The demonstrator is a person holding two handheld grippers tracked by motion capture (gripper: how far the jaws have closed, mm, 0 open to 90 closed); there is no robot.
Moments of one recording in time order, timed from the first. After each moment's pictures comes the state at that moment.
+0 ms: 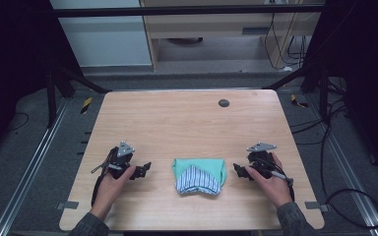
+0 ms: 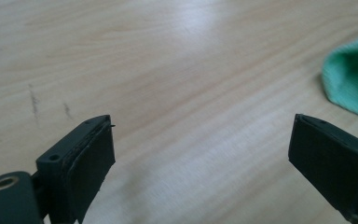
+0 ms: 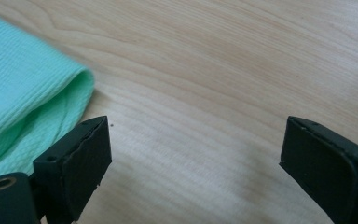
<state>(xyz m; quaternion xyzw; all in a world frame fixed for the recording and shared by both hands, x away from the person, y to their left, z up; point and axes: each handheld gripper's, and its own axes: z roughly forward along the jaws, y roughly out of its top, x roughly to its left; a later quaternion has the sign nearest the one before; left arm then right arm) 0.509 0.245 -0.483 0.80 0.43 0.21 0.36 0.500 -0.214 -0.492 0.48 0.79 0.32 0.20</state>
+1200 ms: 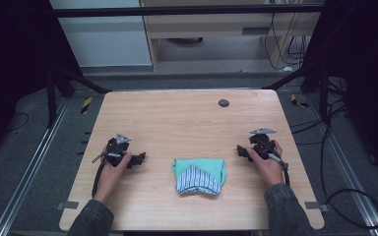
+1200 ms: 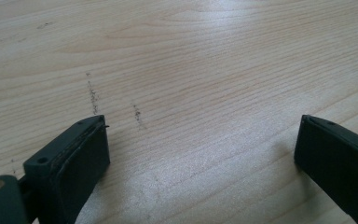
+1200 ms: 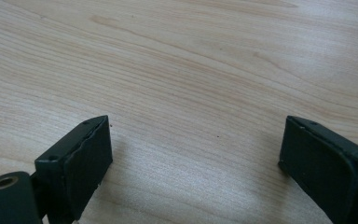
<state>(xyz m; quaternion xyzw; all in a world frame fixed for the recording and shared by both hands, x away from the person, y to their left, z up) 0.552 0.264 -0.508 0.79 0.48 0.21 0.33 0.563 -0.228 -0.508 0.55 0.74 0.31 0.24</state>
